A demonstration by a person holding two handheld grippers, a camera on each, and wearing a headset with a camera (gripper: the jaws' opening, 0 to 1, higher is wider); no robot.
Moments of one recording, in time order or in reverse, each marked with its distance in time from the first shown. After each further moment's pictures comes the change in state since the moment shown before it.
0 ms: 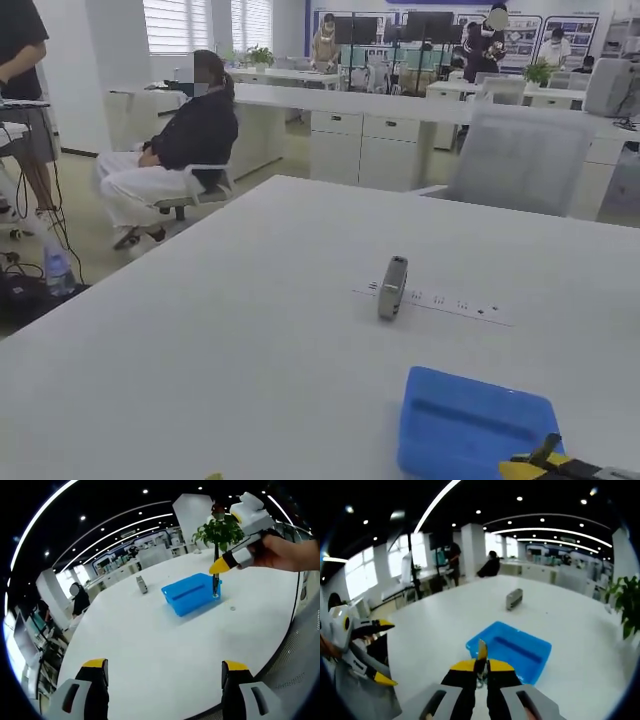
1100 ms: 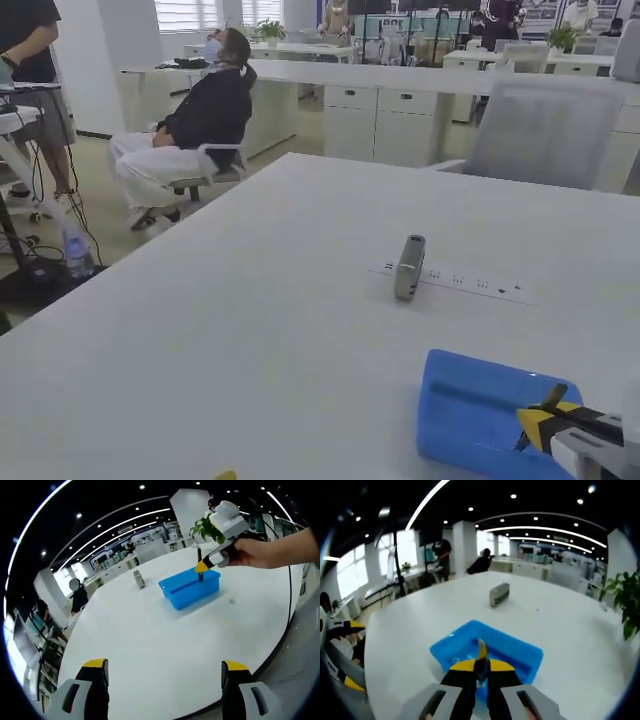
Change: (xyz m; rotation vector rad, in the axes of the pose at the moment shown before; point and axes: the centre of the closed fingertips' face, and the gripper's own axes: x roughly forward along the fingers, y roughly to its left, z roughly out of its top) left arm 0.004 -0.004 -0.009 0.017 0.050 -0.015; right arm 0.056 -0.053 -0.019 0.013 0.032 -0.086
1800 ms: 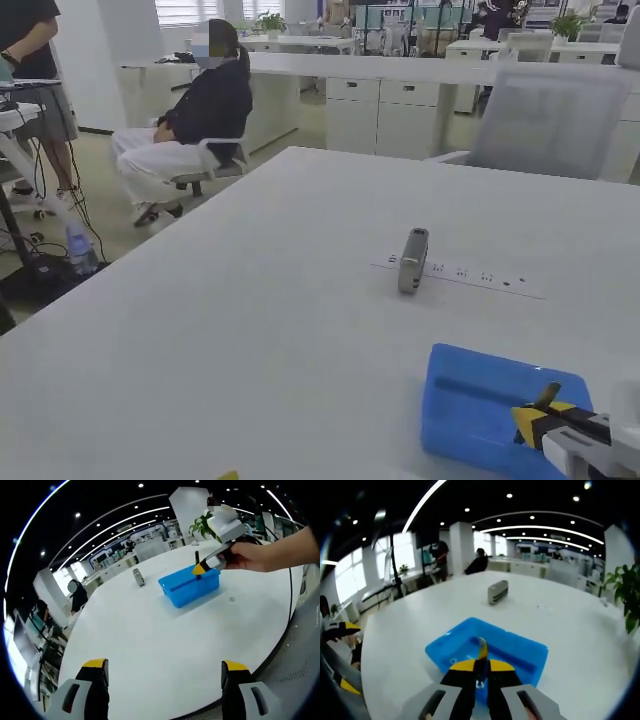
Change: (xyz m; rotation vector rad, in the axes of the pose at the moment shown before) left arm 0.001 0.001 -0.003 0.008 0.016 0.002; right arm 0.010 -0.004 -0.004 0.038 -0.011 -0.018
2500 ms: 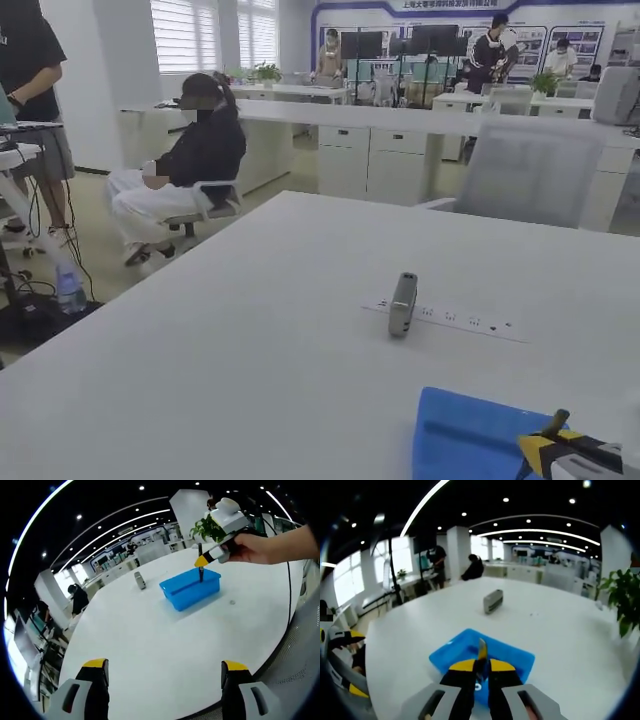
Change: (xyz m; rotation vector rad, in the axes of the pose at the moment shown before) left arm -0.003 0.001 0.005 -0.002 -0.028 0.008; right arm -0.027 -0.003 0.025 0.004 -0.040 -0.015
